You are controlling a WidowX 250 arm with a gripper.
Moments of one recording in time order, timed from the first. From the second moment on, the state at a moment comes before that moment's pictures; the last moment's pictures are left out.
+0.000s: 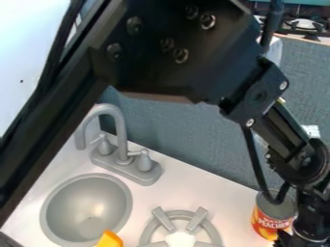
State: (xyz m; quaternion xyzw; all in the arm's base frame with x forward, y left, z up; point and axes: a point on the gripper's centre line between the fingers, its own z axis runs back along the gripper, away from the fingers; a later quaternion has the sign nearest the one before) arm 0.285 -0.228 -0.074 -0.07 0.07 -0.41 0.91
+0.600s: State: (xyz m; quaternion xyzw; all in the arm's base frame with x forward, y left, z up) arm 0.282 -0.216 -0.055 -0.08 0.04 -0.36 0.93
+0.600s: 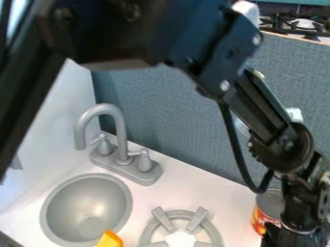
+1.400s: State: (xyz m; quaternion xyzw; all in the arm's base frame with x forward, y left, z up) arm 0.223 -0.112 0.003 0.03 0.03 -0.19 0.98
